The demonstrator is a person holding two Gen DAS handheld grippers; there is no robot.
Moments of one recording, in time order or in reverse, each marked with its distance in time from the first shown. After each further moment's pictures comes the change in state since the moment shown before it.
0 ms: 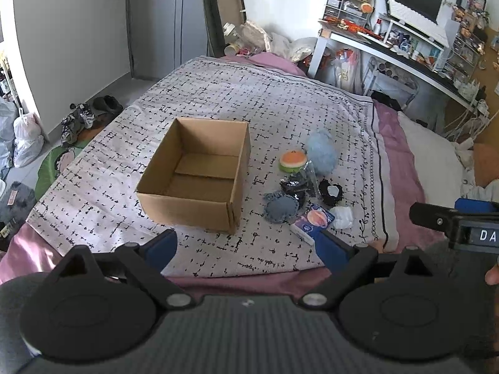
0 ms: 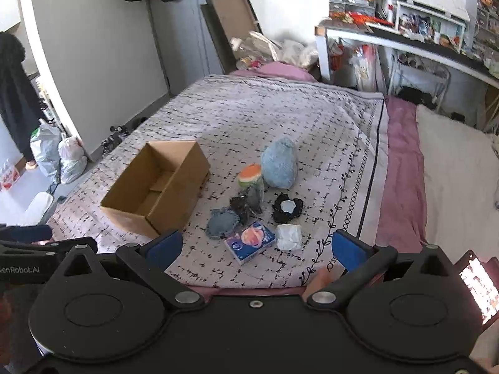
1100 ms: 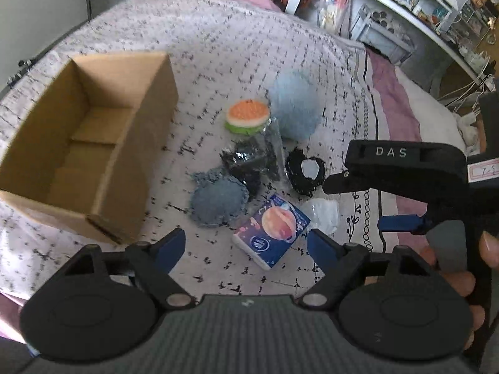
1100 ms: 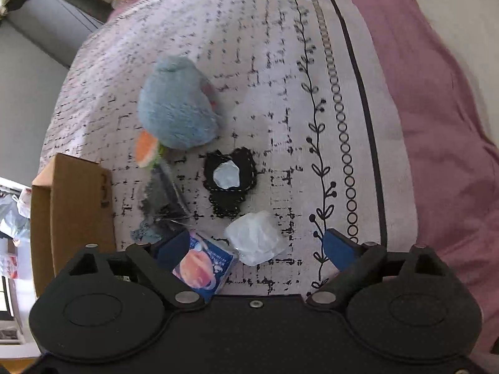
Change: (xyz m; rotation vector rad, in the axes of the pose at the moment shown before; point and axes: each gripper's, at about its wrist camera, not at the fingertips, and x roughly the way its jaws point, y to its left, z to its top) left arm 0.179 -0.064 0.017 -0.015 0.227 -0.123; right arm 0.209 -0.080 0.005 0.521 0.393 -0.042
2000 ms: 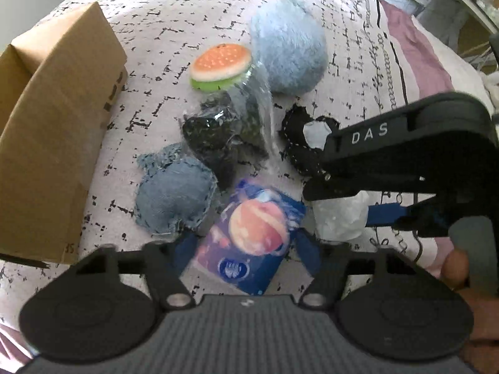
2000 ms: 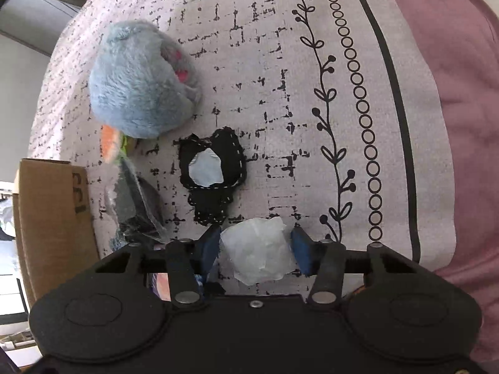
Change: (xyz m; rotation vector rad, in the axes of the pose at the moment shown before) left arm 0.089 -0.033 0.003 0.064 0.109 0.078; right arm 0.064 -0.003 0.015 0.064 0.114 0.032
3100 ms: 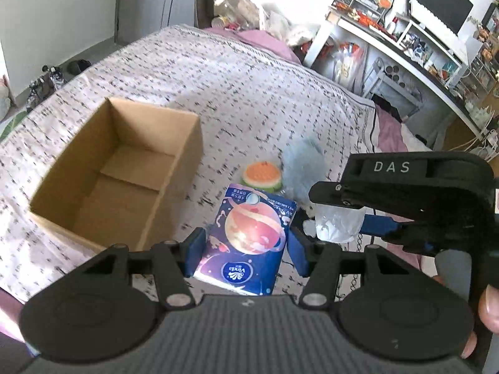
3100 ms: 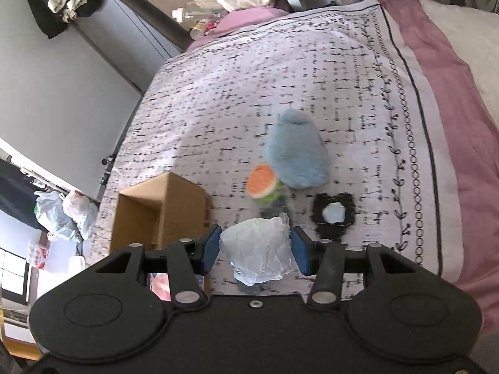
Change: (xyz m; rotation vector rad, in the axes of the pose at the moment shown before) left arm -0.141 0.061 0.005 -0.176 -0.269 -0.057; right arm -0.126 0.089 -0.042 -0.216 -0.276 0.120
